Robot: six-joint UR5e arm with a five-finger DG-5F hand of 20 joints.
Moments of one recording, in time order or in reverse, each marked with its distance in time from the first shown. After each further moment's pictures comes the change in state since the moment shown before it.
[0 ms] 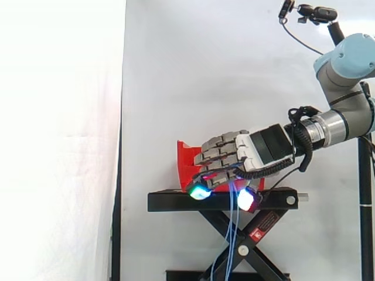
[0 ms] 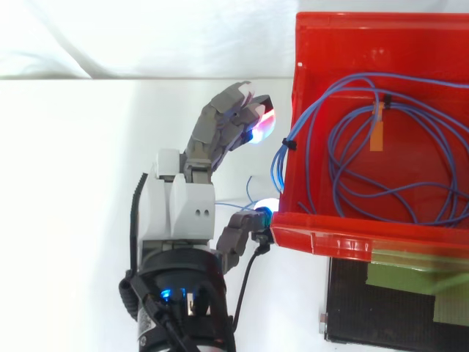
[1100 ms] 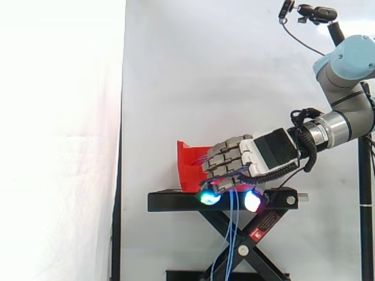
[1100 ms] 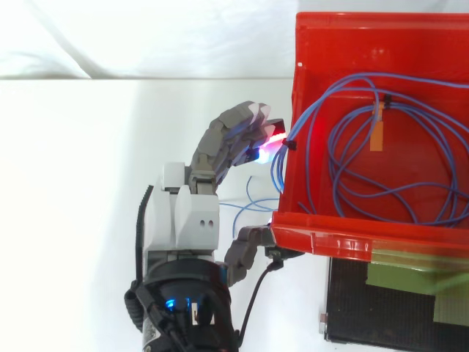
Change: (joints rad) arm -0.006 0.000 -0.002 -0.044 -0.002 -0.032
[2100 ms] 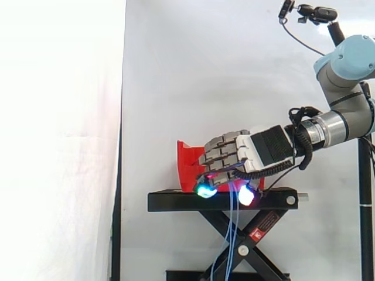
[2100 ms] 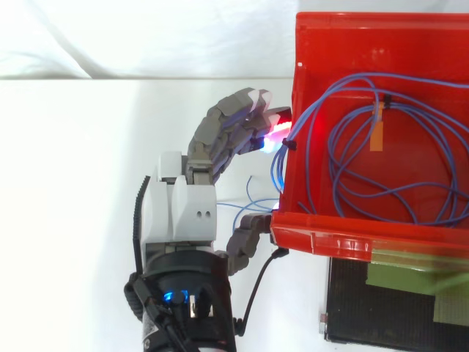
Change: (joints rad) arm 0.000 0.000 0.000 0.048 0.000 -0.025
